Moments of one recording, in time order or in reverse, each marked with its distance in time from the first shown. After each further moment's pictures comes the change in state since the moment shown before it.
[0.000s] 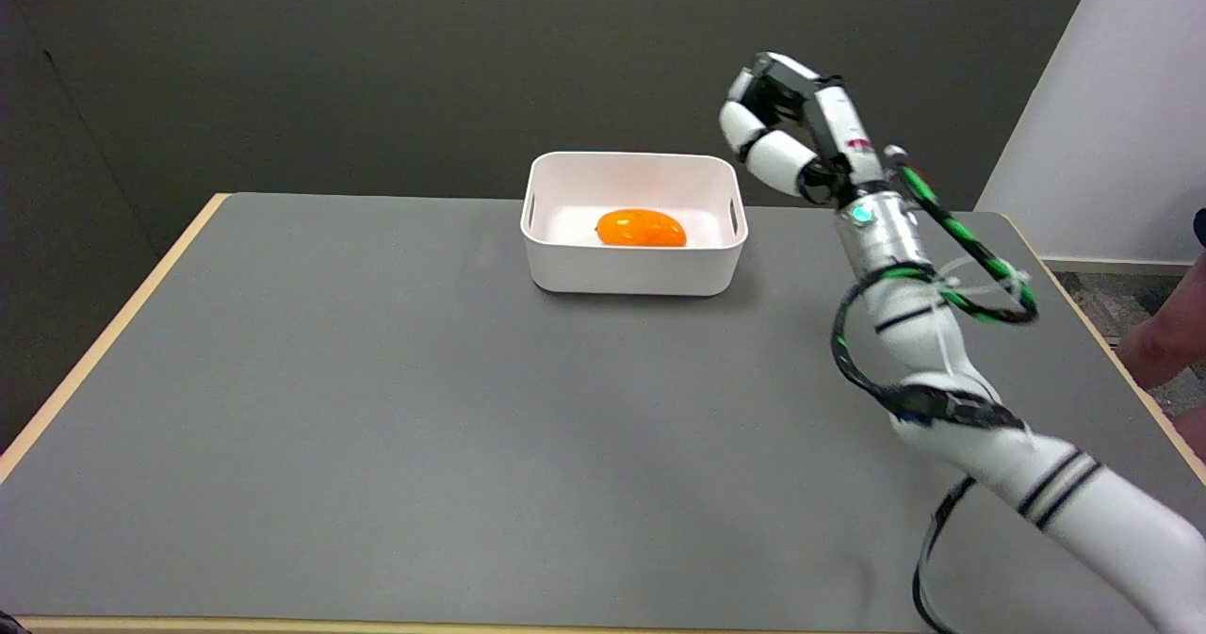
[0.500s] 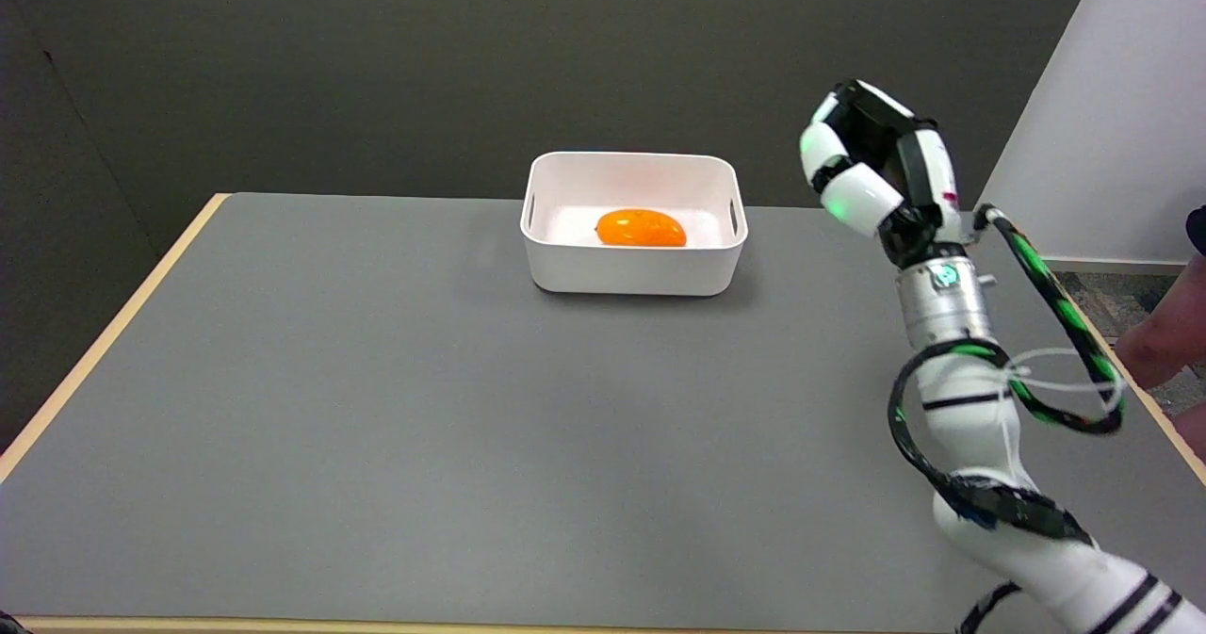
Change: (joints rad) arm -0.328 -0.102 0.158 -0.267 0.026 0.124 0.148
